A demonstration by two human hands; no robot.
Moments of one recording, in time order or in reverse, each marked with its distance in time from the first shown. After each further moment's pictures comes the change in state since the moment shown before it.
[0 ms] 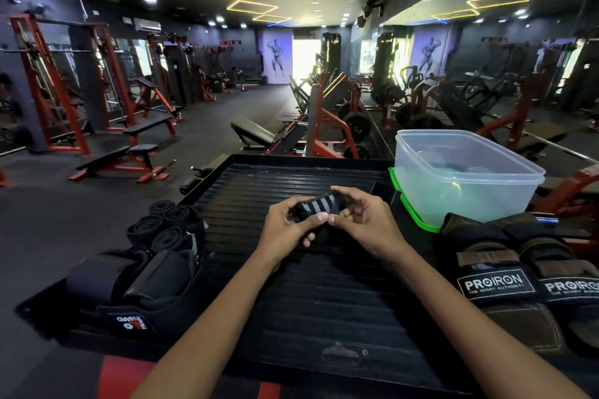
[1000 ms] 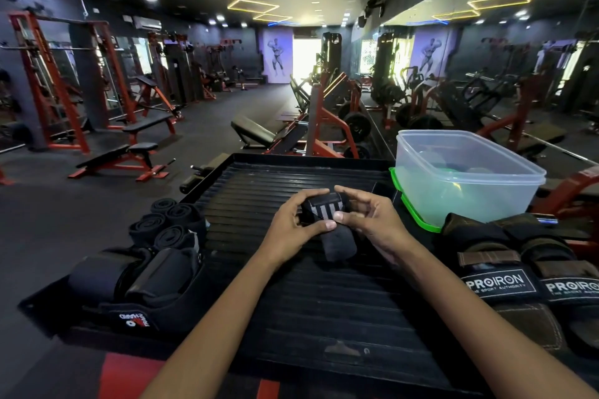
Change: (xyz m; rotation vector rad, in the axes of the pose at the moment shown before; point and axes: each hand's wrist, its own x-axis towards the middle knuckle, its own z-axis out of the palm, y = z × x) left_hand 0.002 -0.005 -0.005 0.171 -0.144 0.165; right_hand 0.004 0.009 -0.004 0.429 -0.056 0.126
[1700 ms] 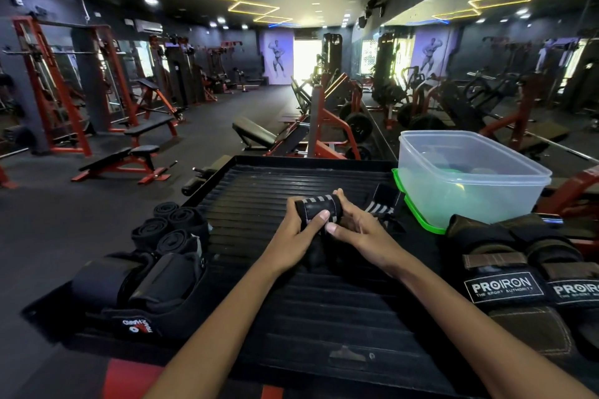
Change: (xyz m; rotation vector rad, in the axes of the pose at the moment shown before) left_hand -0.006 0.000 0.000 0.143 -0.020 -0.144; right_hand -0.007 0.003 0.011 -0.314 -0.194 0.070
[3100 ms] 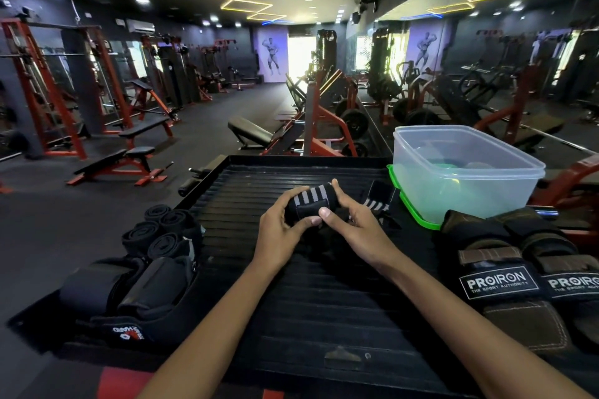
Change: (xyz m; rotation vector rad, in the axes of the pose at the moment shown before) left_hand 0.006 -0.006 -0.002 -0.032 0.232 0.241; right_hand -0.001 -0.008 0.009 0.014 0.150 -0.098
